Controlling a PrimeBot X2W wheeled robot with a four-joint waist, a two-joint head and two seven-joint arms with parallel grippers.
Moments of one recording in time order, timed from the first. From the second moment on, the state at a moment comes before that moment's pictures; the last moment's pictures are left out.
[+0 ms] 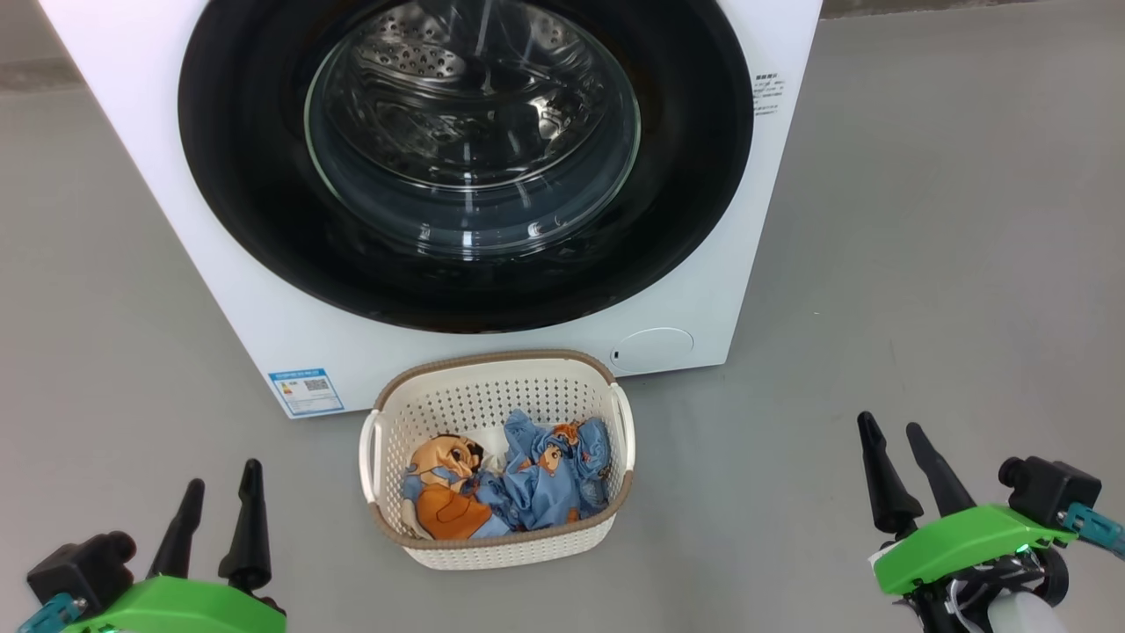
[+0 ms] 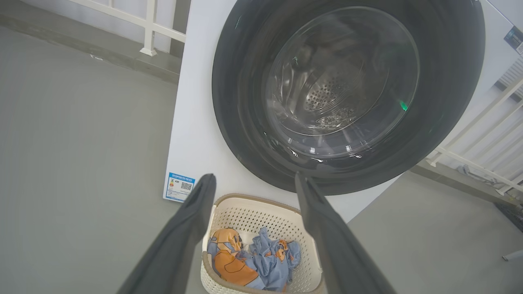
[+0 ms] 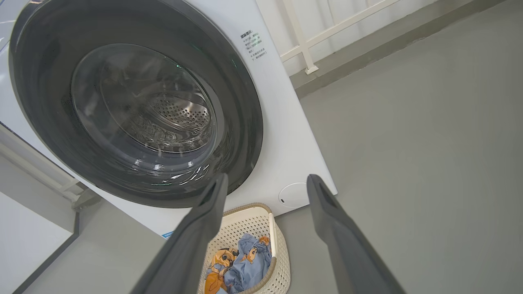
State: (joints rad) left arm -0.07 0.11 0.00 0.24 -0.61 -0.13 -0.13; right arm -0.17 -0.09 -0.04 0.38 0.59 0.13 -0.13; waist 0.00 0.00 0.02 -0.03
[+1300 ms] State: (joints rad) left arm -0.07 0.13 0.03 0.26 -0.12 -0.13 -0.25; right arm -0.26 -0.11 -0.04 0.46 0.08 0.13 -0.25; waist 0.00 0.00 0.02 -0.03
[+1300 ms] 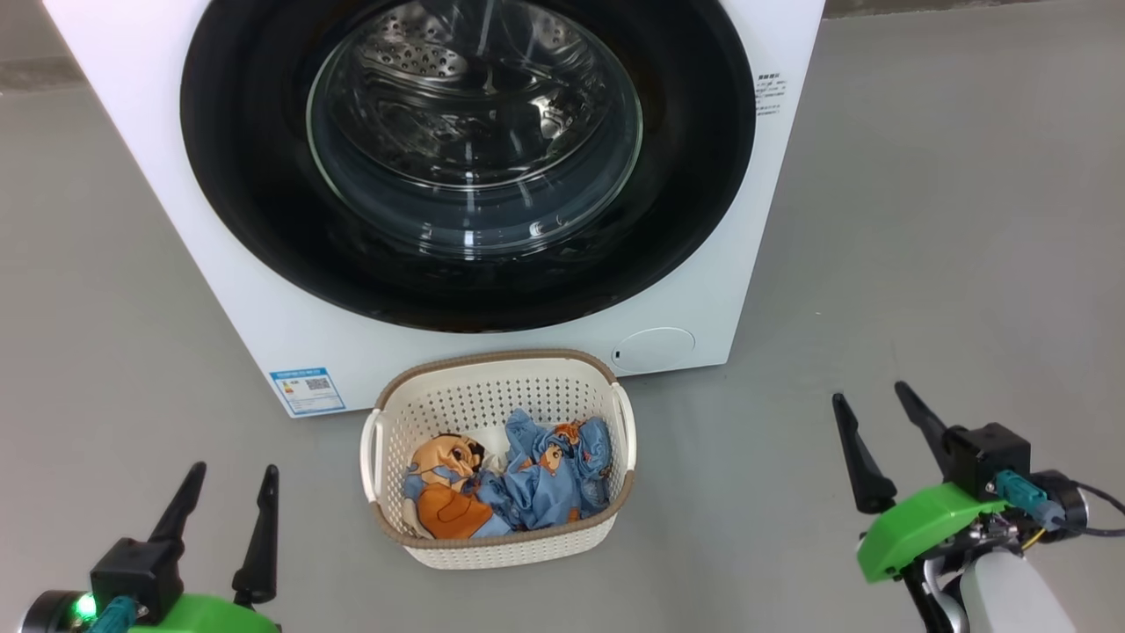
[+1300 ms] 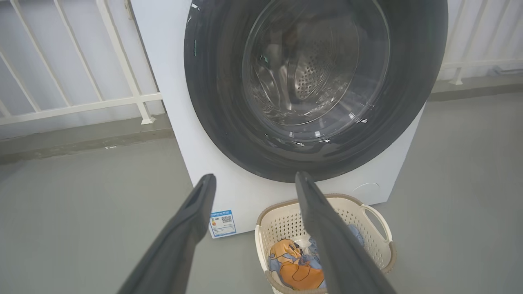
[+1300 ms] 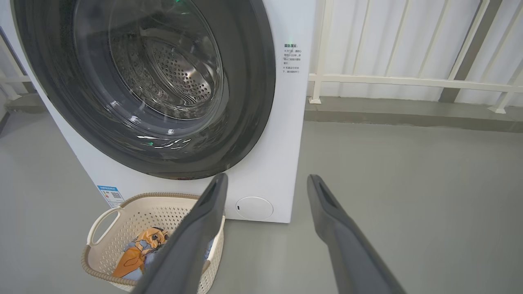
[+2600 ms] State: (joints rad) left arm -0.09 0.11 0.12 0.32 -0.11 -0.13 -0.26; right arm -0.27 -0.09 -0.10 0.43 0.06 0.13 -0.25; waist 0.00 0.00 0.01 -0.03
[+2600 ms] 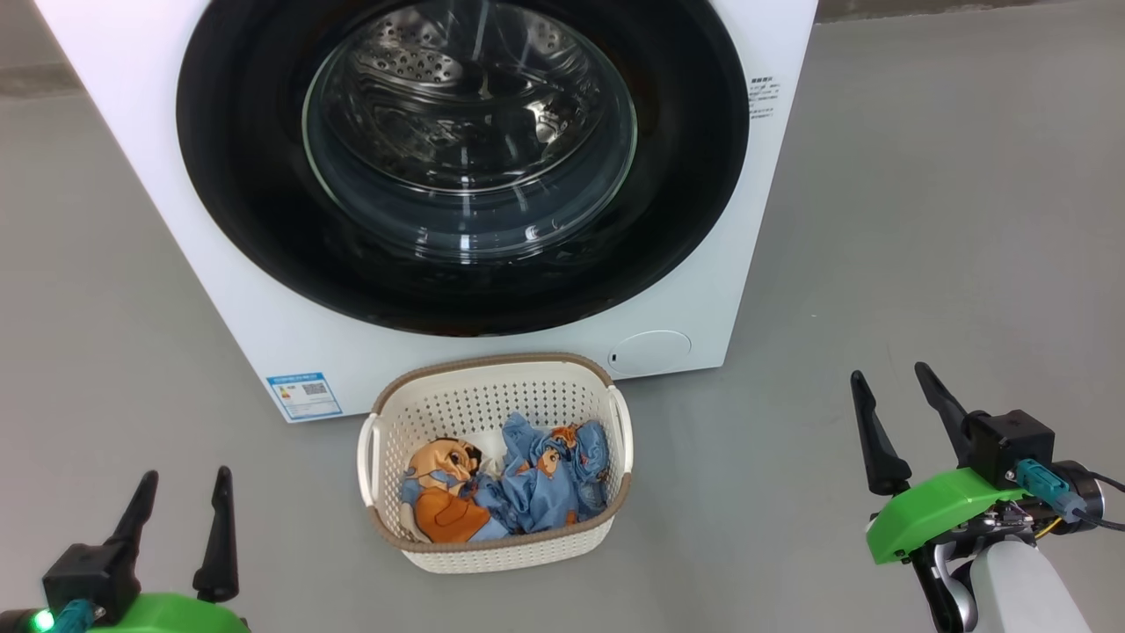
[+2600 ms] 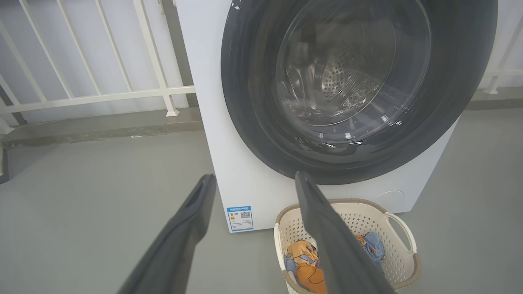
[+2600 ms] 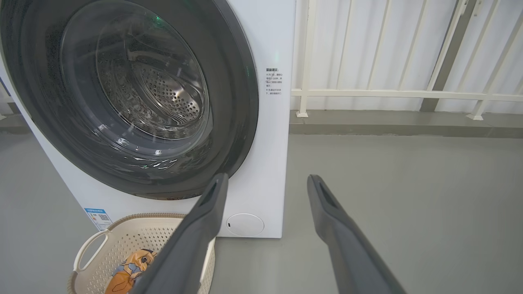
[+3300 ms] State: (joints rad) left arm -0.11 0.13 0.10 0.32 -0.11 -0.13 -0.26; right arm -0.27 -0.08 -0.10 0.42 0.06 0.13 -0.25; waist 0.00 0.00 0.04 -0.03
